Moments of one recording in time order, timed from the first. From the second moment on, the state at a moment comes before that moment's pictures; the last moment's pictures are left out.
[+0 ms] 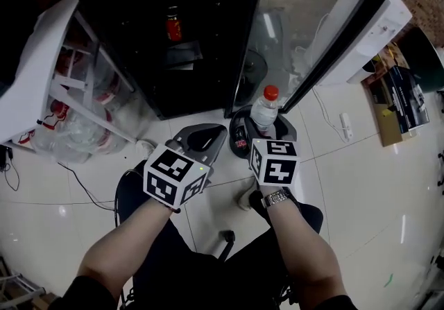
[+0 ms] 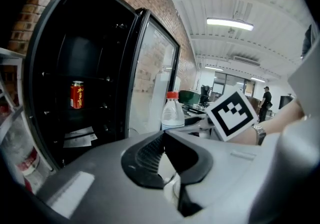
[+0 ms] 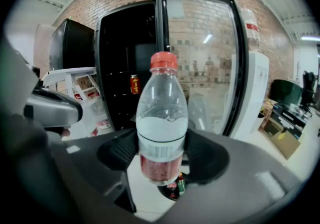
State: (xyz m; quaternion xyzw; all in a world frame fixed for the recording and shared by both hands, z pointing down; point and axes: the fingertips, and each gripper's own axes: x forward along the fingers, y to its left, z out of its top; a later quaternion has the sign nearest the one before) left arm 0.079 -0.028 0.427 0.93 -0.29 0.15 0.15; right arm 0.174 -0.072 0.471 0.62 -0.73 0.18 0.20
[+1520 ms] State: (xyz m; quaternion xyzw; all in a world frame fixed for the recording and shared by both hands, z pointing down) left arm 0.091 -0.107 0.537 0.91 -0.29 0.20 0.23; right arm 0.201 -0.127 0.616 0.62 -0.70 0.29 0.21
